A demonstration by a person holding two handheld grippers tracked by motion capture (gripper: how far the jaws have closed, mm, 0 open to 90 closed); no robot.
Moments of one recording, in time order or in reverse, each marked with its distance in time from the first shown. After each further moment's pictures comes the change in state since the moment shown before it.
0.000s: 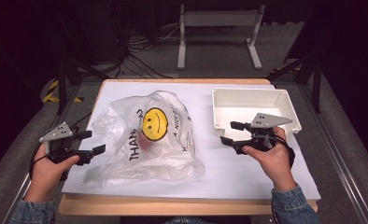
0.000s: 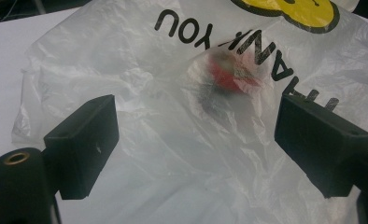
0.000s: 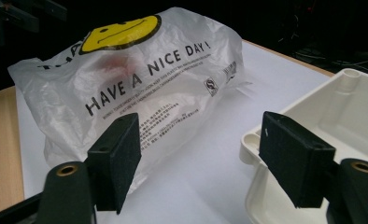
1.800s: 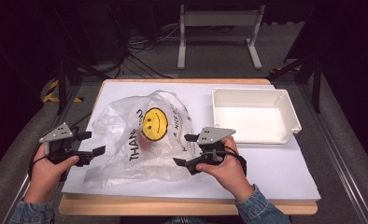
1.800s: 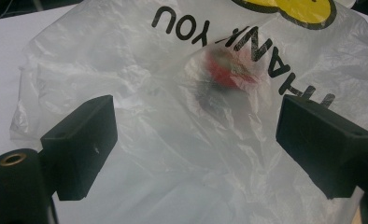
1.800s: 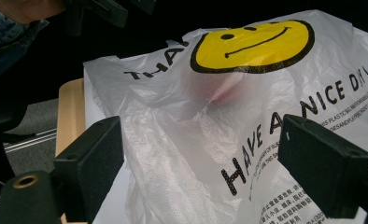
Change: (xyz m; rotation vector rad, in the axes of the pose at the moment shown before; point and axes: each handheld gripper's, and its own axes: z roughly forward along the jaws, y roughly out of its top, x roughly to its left) left arm -0.001 -0.001 0.000 0.014 -0.007 0.006; right arm 0.090 0.016 0.090 0.019 0.204 -0.106
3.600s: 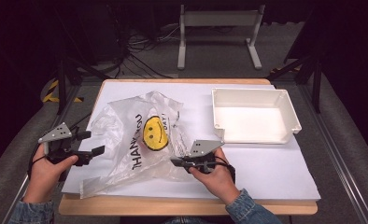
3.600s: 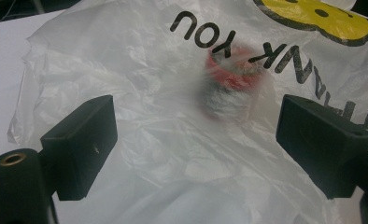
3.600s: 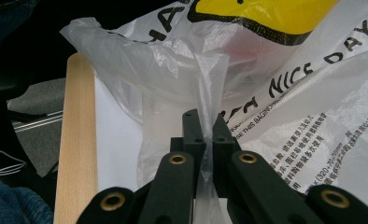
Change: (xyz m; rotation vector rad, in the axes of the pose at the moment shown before) left arm 0.001 0.000 -0.002 -0.008 0.001 0.000; right arm 0.013 -0.030 0.024 0.055 0.048 -0.018
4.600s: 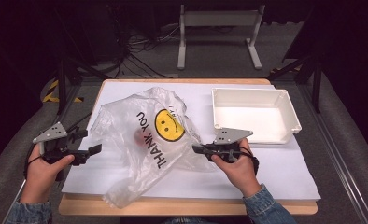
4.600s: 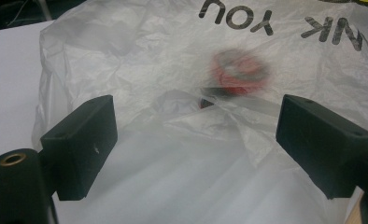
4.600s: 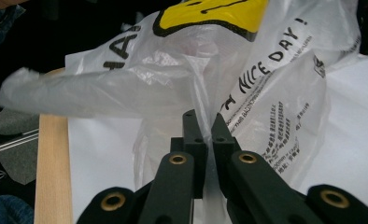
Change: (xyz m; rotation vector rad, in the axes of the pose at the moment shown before) left arm 0.004 0.000 -0.007 -0.026 0.015 -0.002; right arm -0.030 0.003 -0.059 -0.045 -0.099 0.048
